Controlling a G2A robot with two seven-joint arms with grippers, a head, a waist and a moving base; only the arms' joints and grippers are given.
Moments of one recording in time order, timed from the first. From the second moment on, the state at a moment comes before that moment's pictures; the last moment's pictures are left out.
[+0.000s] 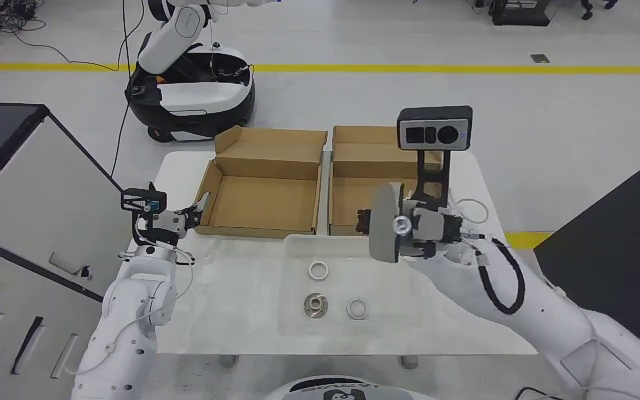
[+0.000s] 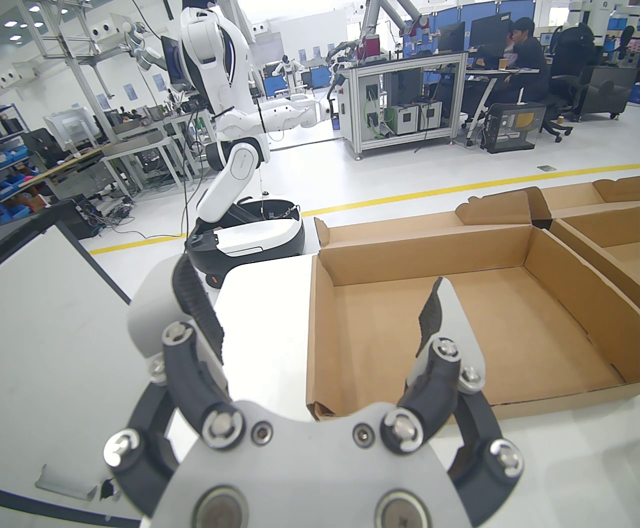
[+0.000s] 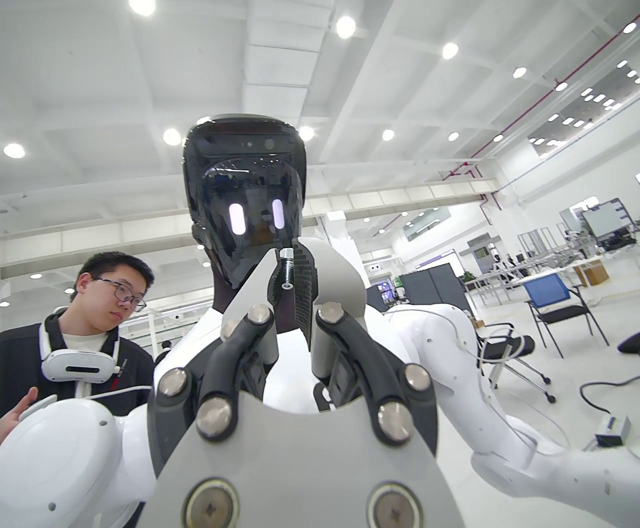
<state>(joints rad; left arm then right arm) 1.73 -1.15 -1.60 -1.80 1.33 0.00 0.00 -0.91 -1.06 0.71 -1.96 1.24 -0.87 0.89</state>
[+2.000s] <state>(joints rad) 1.73 -1.15 -1.60 -1.80 1.33 0.00 0.00 -1.00 -1.18 0.80 -1.95 1.22 -0.82 0.95</state>
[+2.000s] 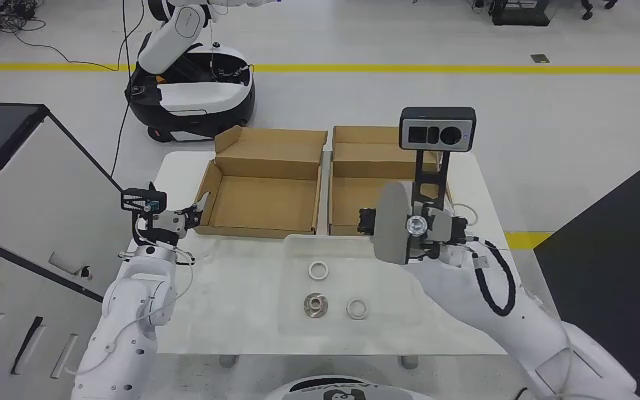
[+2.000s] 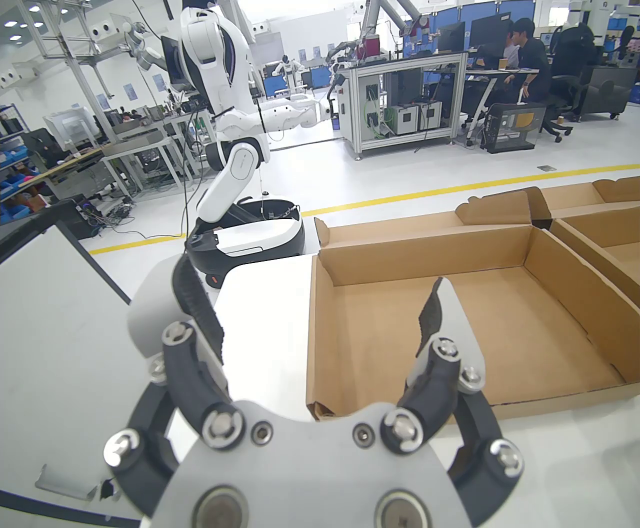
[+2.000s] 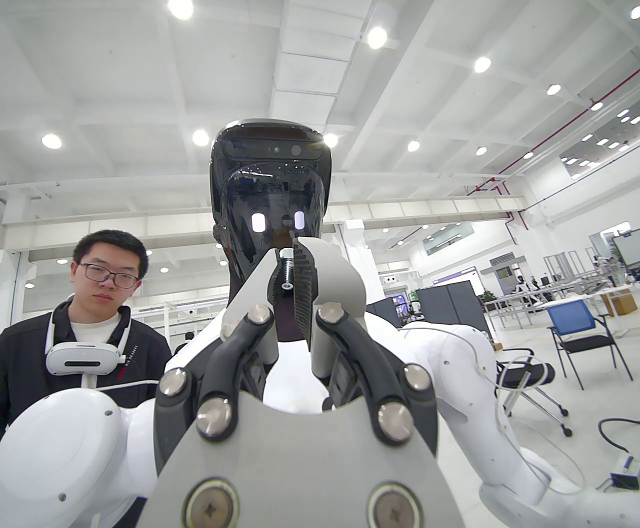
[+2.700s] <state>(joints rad) 1.73 -1.15 -1.60 -1.80 1.33 0.00 0.00 -1.13 -1.12 1.09 -1.95 0.80 -0.47 0.76</state>
